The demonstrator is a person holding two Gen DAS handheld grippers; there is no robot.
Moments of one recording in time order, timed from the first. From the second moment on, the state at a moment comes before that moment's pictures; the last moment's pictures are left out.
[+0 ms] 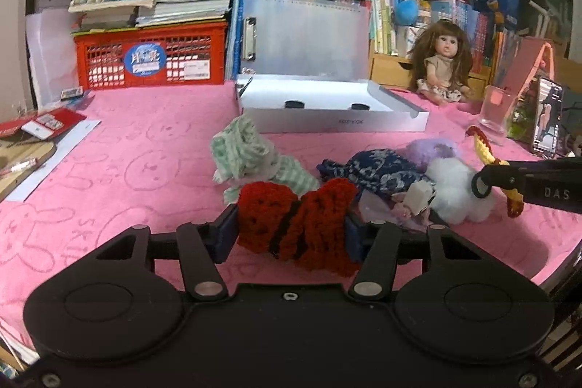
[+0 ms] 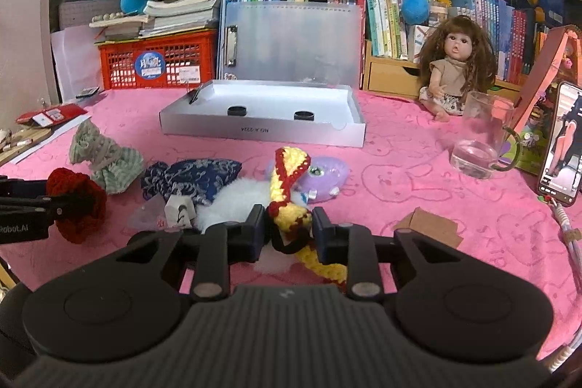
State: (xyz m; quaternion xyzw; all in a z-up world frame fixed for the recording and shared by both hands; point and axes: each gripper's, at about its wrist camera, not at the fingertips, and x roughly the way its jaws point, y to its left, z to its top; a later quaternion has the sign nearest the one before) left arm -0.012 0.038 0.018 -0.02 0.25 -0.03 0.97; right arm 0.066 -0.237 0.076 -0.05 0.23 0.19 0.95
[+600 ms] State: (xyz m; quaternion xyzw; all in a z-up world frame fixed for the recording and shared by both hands) left arm 0.036 0.025 0.069 -0.03 0.21 -0.06 0.97; right arm 0.101 -0.237 0.107 -0.02 0.22 0.17 0.96
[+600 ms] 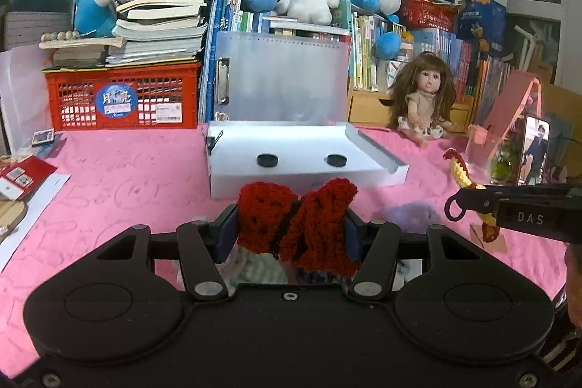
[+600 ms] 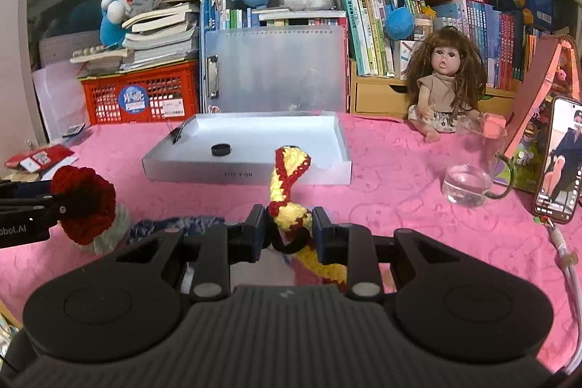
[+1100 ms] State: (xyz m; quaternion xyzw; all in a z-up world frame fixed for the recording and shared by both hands) left arm 0.105 0.028 0.091 -0.06 0.22 -0.05 0.97; right arm 0.159 -0.228 0.129 0.01 0.23 0.18 0.96
